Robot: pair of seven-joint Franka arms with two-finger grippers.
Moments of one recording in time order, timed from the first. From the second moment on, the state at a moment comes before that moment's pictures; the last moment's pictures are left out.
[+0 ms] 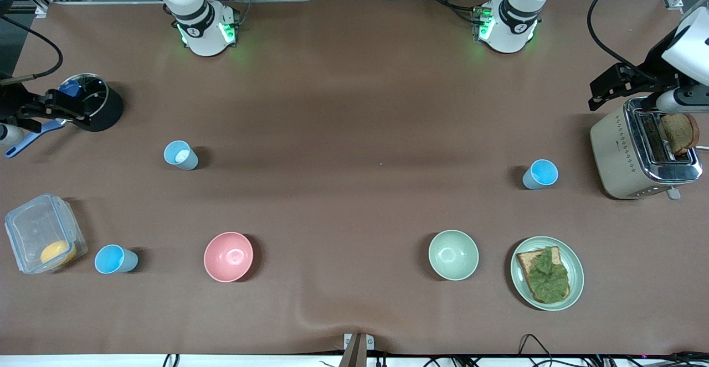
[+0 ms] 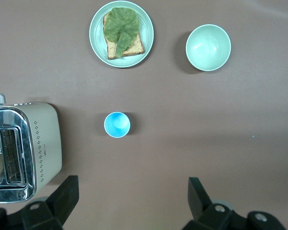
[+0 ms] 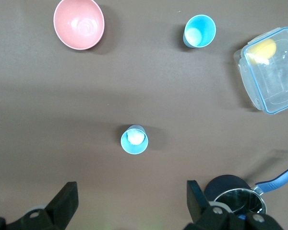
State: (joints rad) left arm -0.16 -0.01 0.04 -1.52 -0.02 1.55 -0.10; right arm -0.05 0.09 0.01 -1.47 0.00 1.47 -0.17
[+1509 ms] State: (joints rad) left arm -0.11 0.12 0.05 -1.97 0.07 2.08 -0.08; right arm -0.05 0.08 0.02 -1.46 0.00 1.52 -0.17
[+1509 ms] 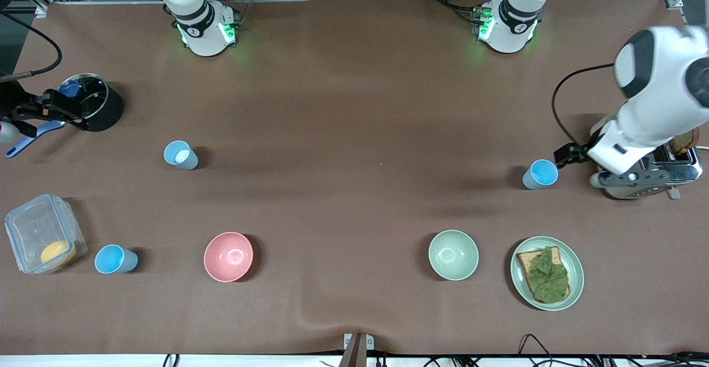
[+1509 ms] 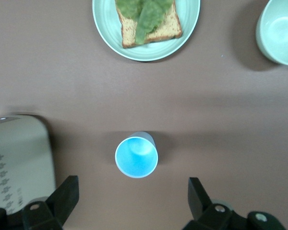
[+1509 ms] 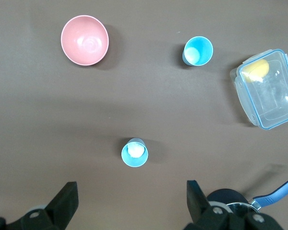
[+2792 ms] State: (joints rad) left arm -0.02 0.23 0.05 -2.18 0.07 2.37 -0.08; right arm -0.05 0.08 0.02 -1.46 0.00 1.52 -0.17
